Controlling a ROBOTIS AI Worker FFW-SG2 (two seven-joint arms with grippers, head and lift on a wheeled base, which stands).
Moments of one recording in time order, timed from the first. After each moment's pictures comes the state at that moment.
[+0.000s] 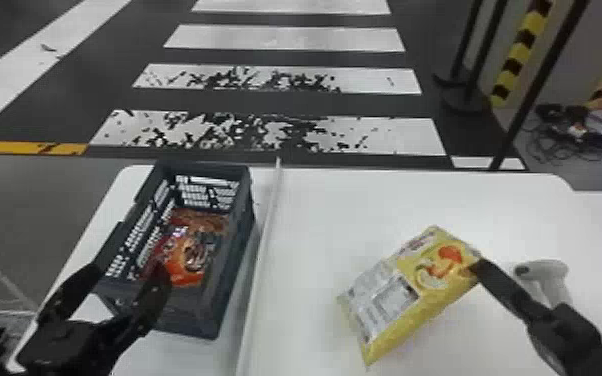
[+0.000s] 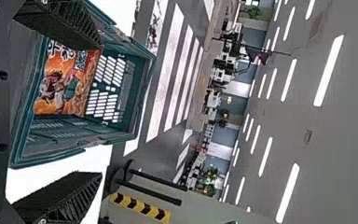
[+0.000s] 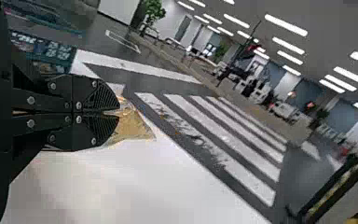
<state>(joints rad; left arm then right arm) 0.75 0.22 0.14 -2.23 0.48 0.06 -0.11 0.44 -0.01 -0.46 -2.07 -1.17 0.83 0.08</state>
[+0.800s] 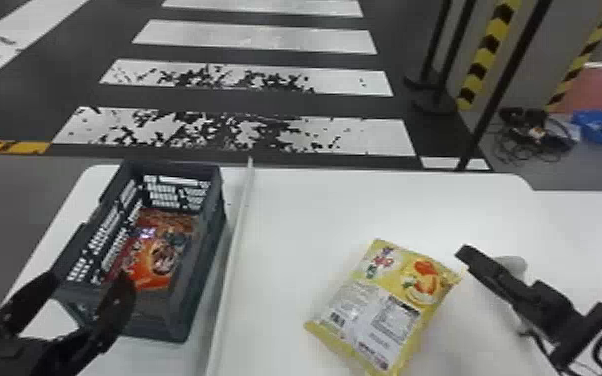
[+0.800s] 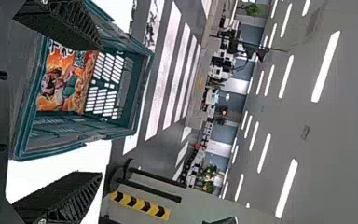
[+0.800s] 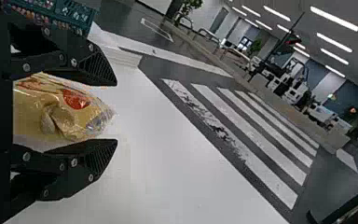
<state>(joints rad) 0.79 0.23 0.14 -2.26 0.46 0.03 -0.11 0.24 -0.14 -0.52 -1.84 -0.91 0.91 0.33</state>
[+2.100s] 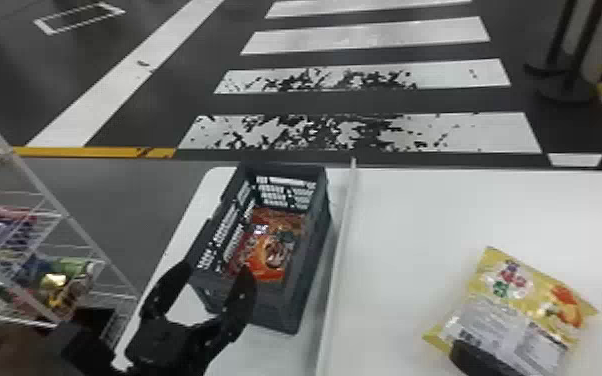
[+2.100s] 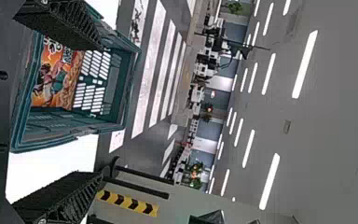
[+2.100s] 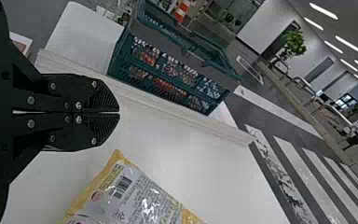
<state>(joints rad) 0.82 0.23 0.11 -2.22 0.44 -0.11 -0.12 0.56 -0.05 -0.12 -2.26 -0.55 0.97 0.44</state>
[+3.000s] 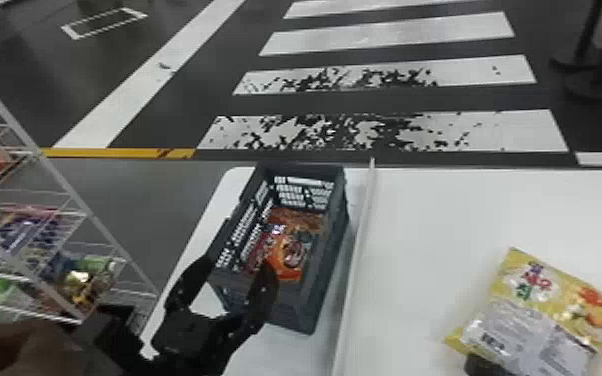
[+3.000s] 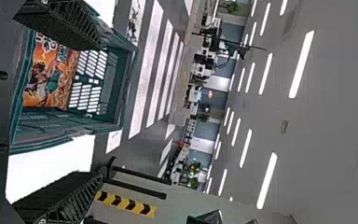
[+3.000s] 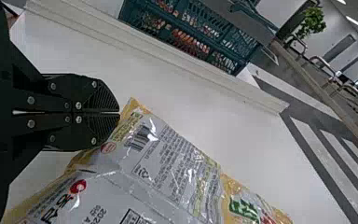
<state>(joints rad) 0.79 0.23 0.09 -2.20 0.43 -0.11 -0.12 0.43 -0.05 -0.05 -1.92 -0.45 0.80 0.44</state>
